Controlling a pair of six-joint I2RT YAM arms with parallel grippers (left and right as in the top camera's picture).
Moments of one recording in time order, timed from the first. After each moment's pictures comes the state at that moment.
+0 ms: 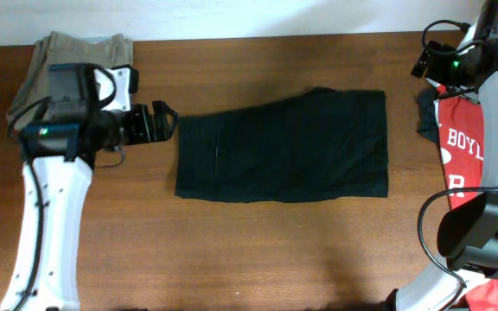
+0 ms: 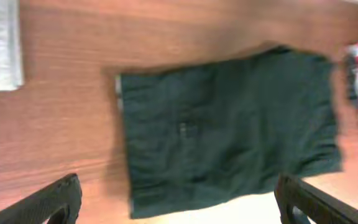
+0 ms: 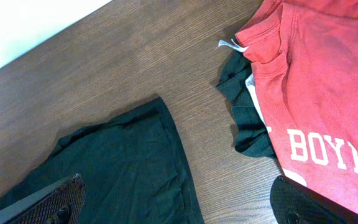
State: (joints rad) left arm 0.03 1.49 1.47 -0.94 0.36 -0.09; right arm -0.28 1.92 1.94 -1.03 -0.08 0.24
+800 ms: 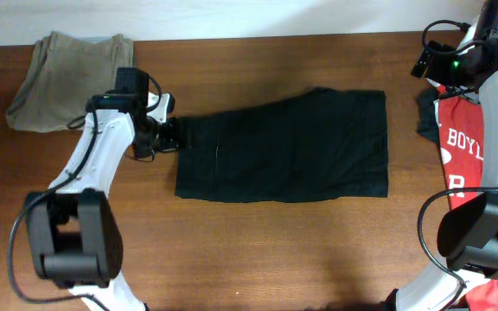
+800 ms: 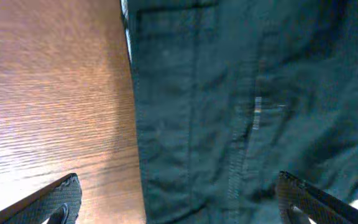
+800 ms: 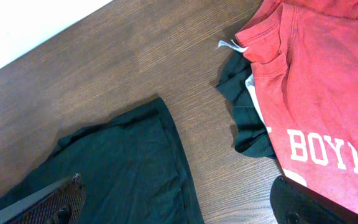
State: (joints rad) left arm -0.04 1.92 1.47 -0.92 0.30 -0.09; right arm -0.28 1.92 1.94 -1.03 -0.08 0.24
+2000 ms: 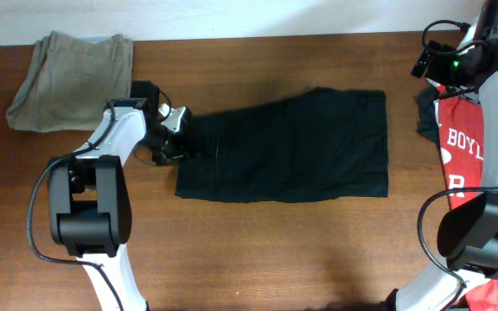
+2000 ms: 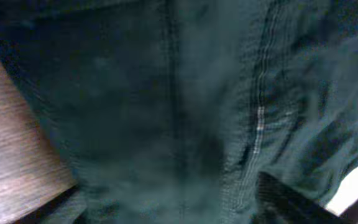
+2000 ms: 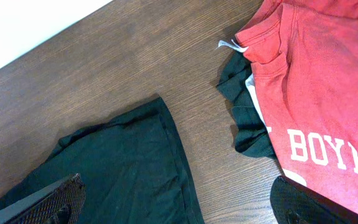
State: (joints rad) left arm -0.05 2.13 1.49 -0.88 0.52 -0.01; right arm -0.28 1.92 1.94 -1.03 -0.08 0.24
